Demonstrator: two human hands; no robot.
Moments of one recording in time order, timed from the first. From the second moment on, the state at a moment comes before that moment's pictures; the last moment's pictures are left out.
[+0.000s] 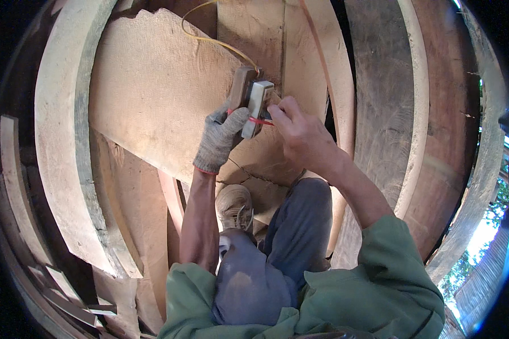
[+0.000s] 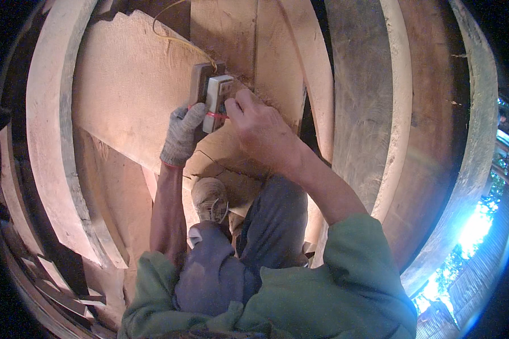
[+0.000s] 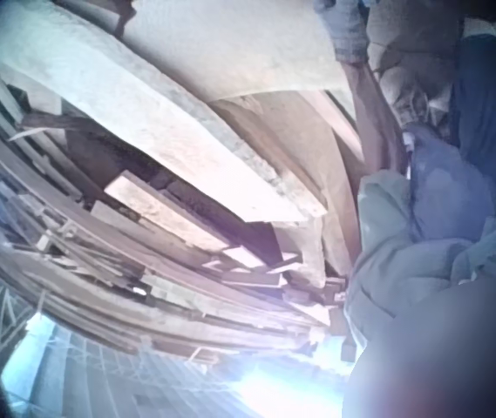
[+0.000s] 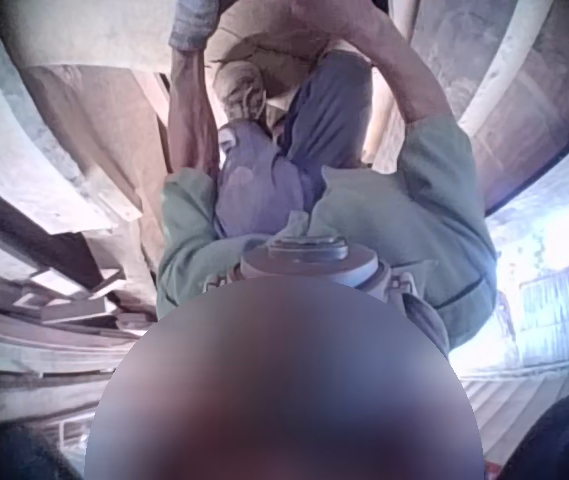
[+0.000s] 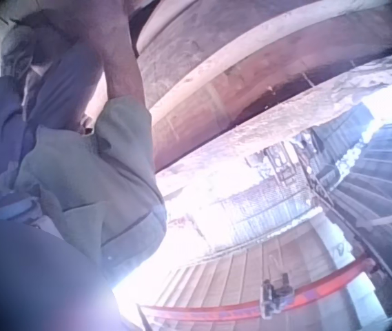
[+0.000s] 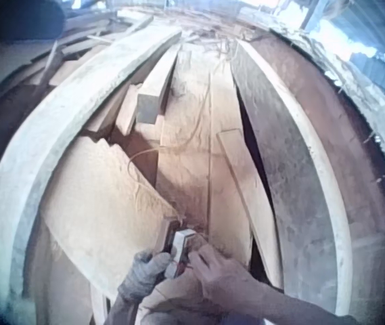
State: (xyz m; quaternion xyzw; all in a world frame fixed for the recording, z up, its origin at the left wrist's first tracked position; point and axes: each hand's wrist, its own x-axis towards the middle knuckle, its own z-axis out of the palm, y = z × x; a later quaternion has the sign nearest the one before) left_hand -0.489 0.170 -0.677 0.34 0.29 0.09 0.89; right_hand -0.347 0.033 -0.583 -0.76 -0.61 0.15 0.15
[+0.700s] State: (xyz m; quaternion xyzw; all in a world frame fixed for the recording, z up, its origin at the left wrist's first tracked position) left_hand -0.500 0.120 -0.736 0.08 0.30 0.14 0.94; right_hand -0.399 -0.022 -0.635 -0.75 -0.15 0.40 0.50
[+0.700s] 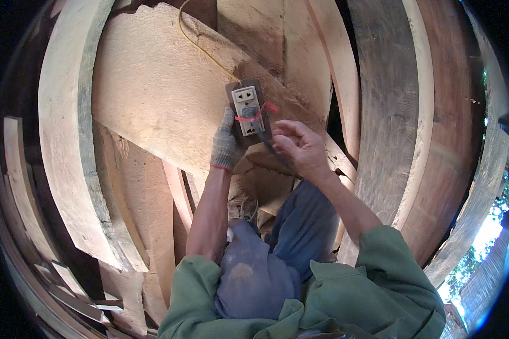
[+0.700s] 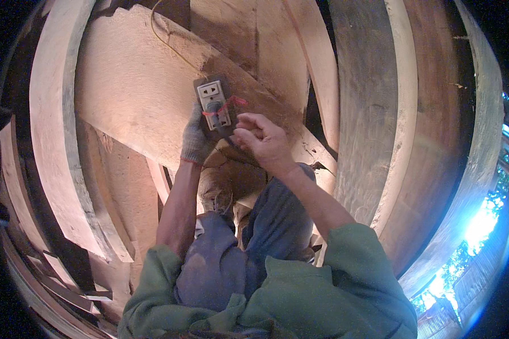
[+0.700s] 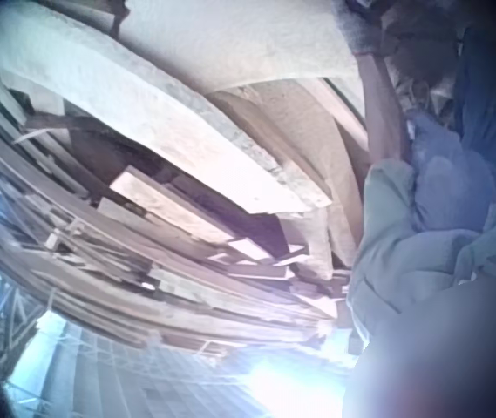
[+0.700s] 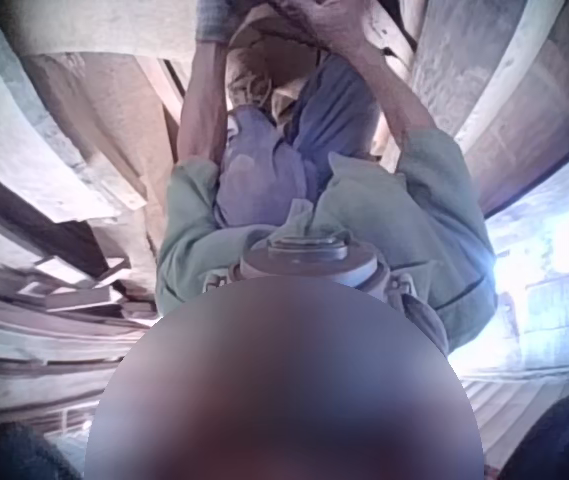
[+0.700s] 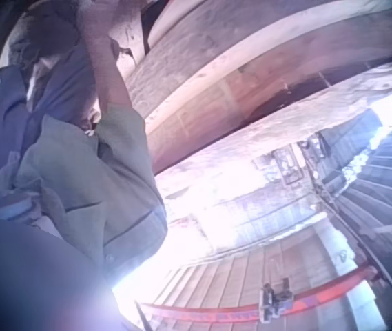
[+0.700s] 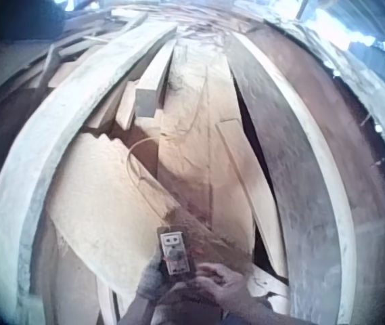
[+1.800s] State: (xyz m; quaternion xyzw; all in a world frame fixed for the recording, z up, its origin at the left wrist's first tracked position) left_hand -0.497 0.154 -0.691 0.91 0.16 0.12 0.36; right_hand -0.387 -0.036 -0.676 -0.85 -0.39 0.19 0.28
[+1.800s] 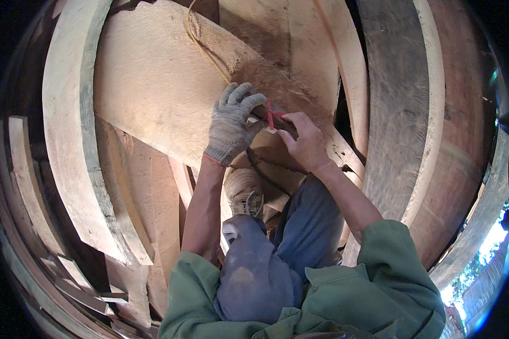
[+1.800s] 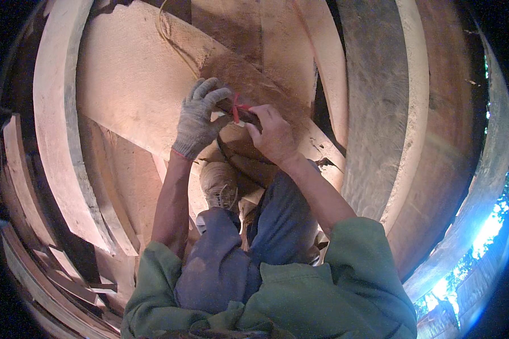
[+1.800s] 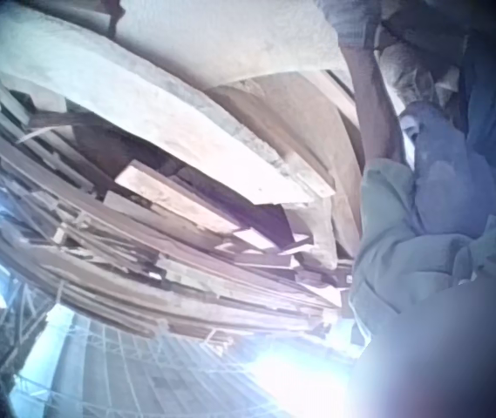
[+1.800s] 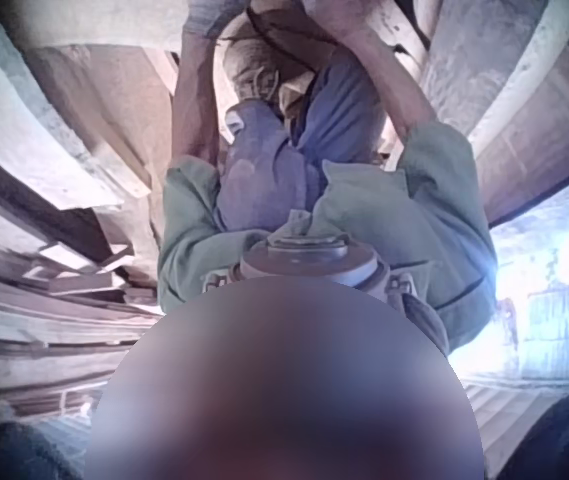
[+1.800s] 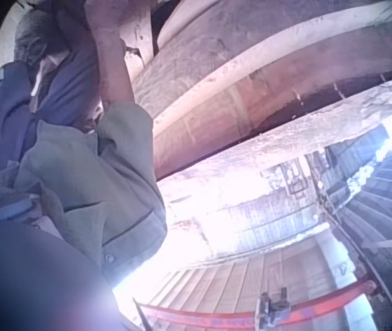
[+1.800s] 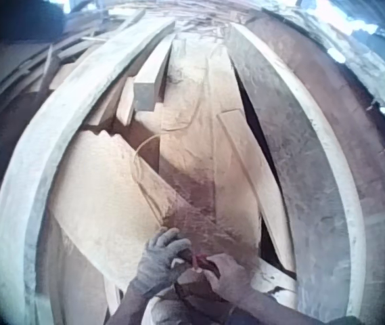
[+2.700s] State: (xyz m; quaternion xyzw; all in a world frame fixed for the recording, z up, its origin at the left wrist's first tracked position) left_hand -0.477 0.177 -0.687 0.93 0.06 0.05 0.36; right_hand -0.348 -0.002 -0.642 -0.78 -0.20 0.40 0.44
